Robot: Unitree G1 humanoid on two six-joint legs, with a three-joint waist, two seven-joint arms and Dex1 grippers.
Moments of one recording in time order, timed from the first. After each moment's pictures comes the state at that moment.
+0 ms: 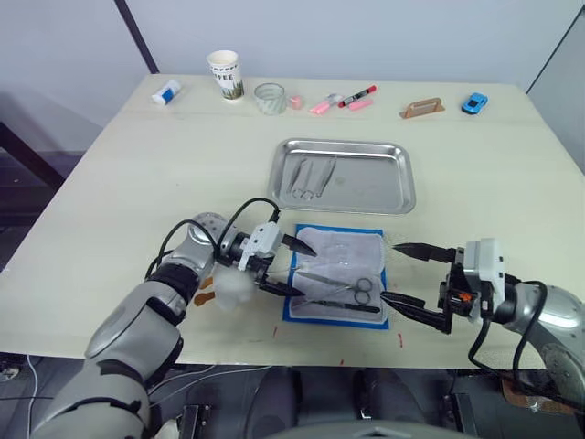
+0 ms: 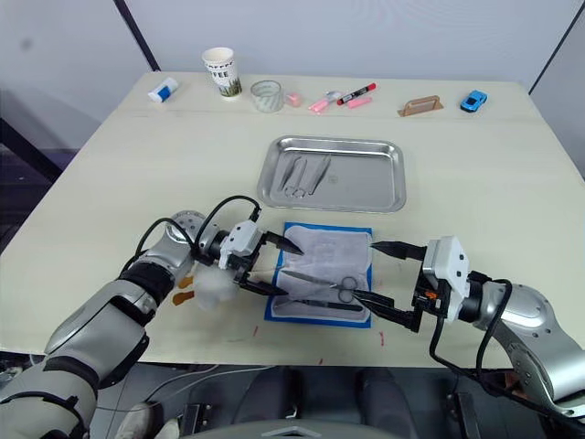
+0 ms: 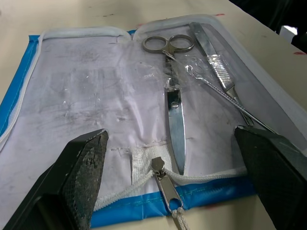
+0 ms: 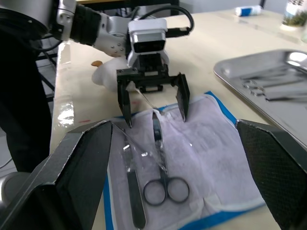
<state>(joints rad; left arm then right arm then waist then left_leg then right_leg) -0.81 0.62 -0.71 0.91 -0.55 -0.53 -1.57 0.06 -0.68 -0.03 -0.55 0.59 0.31 0.94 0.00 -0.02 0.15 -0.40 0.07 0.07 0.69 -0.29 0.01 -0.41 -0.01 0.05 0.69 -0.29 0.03</state>
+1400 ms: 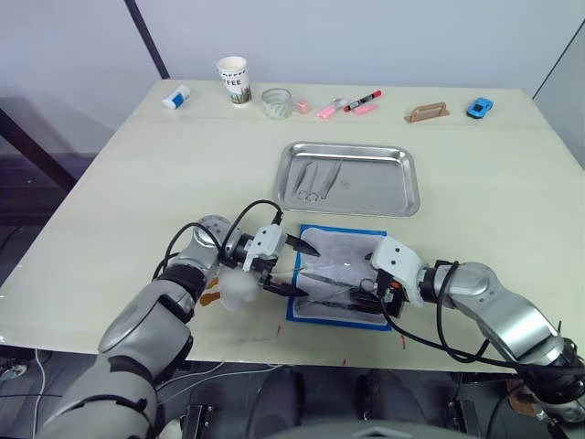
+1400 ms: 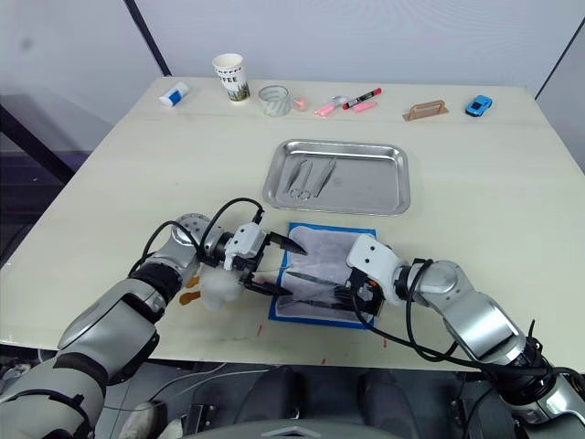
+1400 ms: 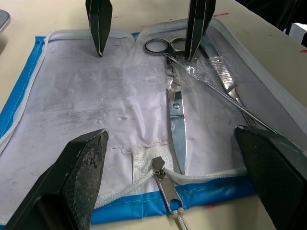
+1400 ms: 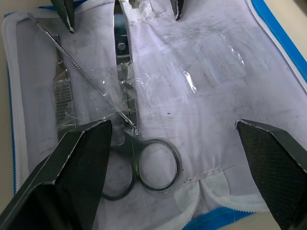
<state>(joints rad) -0.82 0.57 -0.72 1.00 -0.56 -0.60 -1.57 -0.30 -0.63 0.40 -0.51 0.17 0.83 0.70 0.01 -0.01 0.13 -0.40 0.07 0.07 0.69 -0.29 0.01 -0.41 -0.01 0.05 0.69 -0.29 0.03</state>
